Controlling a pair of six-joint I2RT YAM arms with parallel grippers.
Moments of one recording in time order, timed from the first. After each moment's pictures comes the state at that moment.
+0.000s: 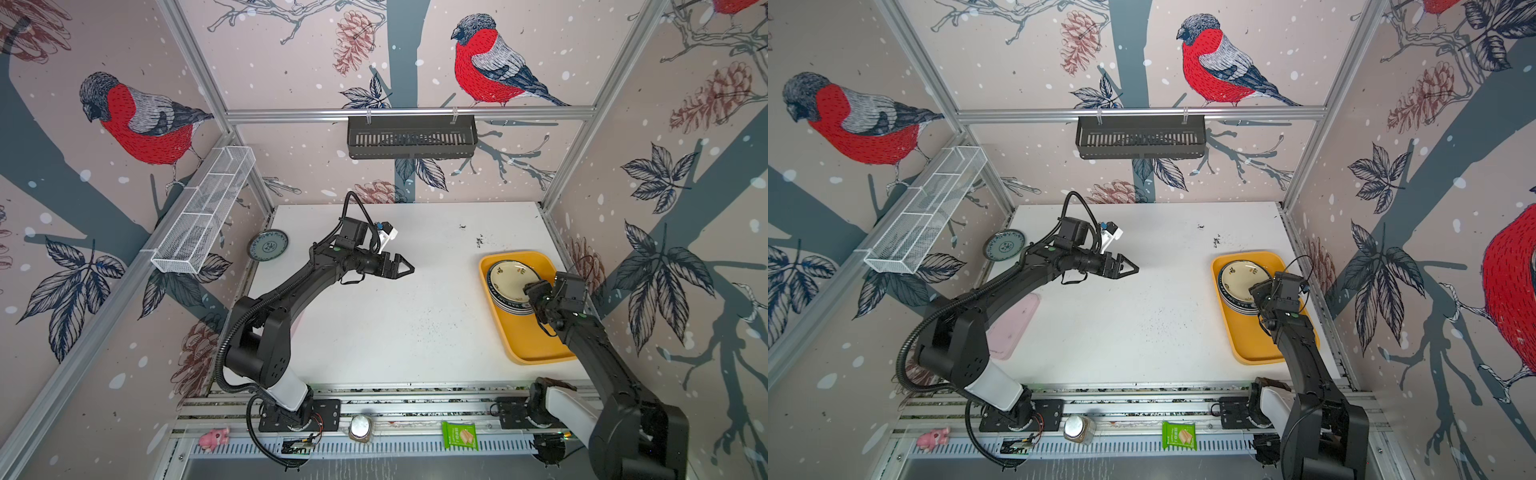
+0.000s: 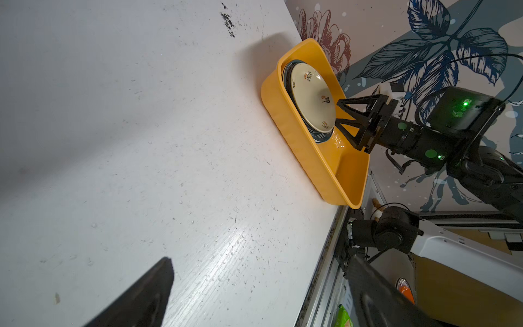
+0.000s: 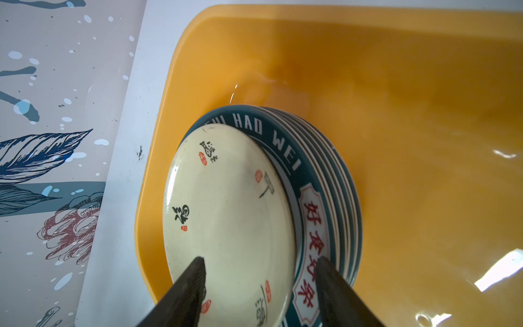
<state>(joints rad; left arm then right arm) -0.40 1.61 1.21 -0.44 0.78 -0.21 -0.18 1.02 0.50 -0.24 -0.09 0.94</state>
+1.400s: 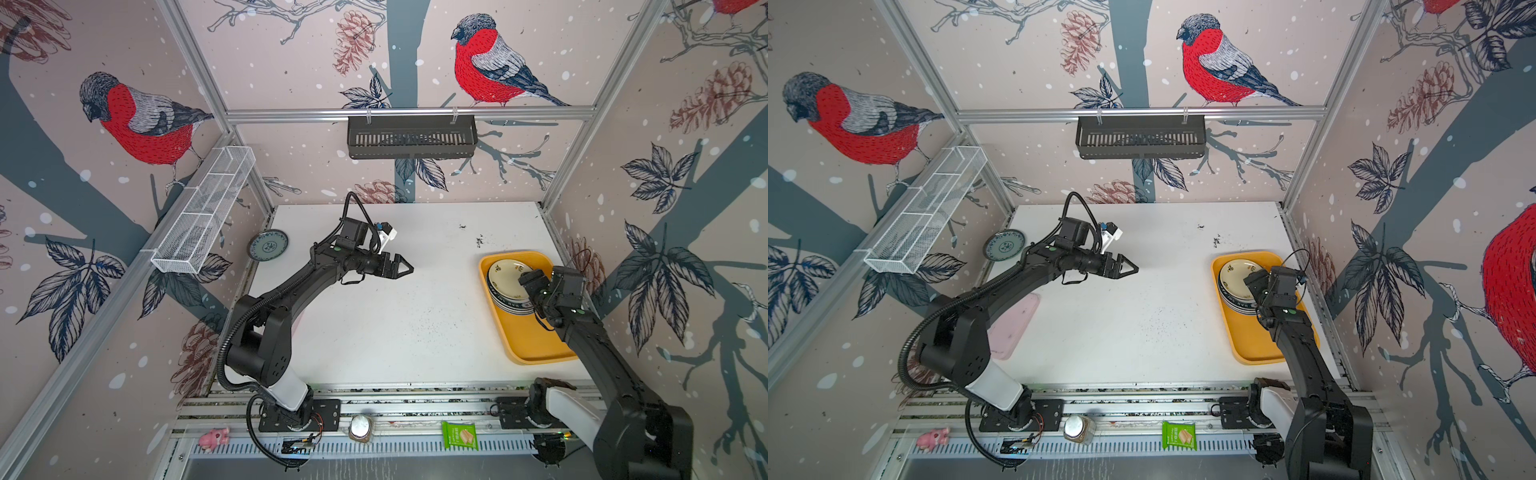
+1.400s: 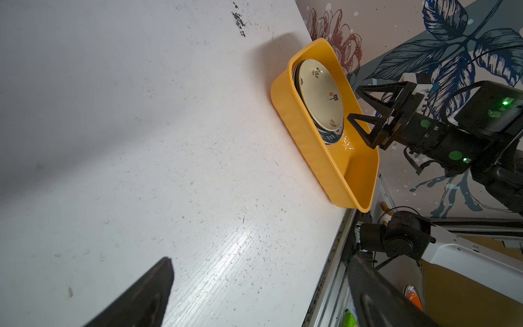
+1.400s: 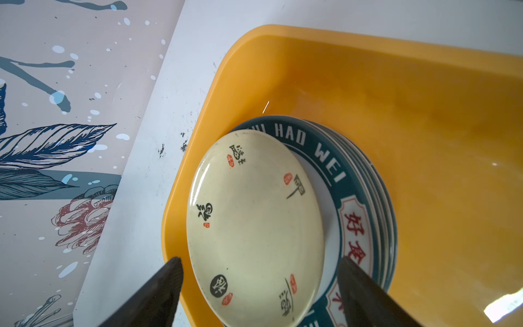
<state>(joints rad) -0.40 1.62 1.21 -0.44 0.74 -0.21 -0.12 1.02 0.54 -0.21 -0.05 0.91</state>
